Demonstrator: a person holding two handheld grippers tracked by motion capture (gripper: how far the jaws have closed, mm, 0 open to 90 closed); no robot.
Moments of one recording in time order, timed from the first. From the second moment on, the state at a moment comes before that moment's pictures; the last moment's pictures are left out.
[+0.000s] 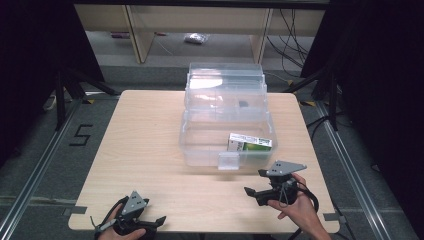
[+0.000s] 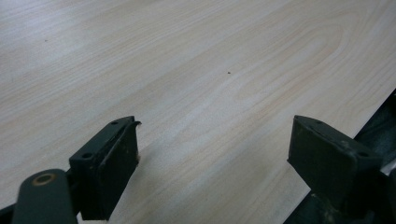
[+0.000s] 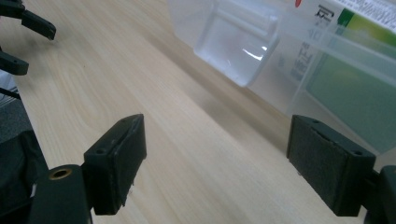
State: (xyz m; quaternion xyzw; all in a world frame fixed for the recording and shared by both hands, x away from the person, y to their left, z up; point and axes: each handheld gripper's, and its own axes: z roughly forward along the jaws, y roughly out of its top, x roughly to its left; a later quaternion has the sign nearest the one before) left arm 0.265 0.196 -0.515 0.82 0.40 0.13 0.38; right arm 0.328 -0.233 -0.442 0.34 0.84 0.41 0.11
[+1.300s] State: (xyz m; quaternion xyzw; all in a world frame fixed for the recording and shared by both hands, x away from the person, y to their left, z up) left arm 0.265 0.195 -0.514 0.82 0.40 0.13 0.39; right arm 0.286 -0.250 -0.482 0.37 0.85 0.36 0.09
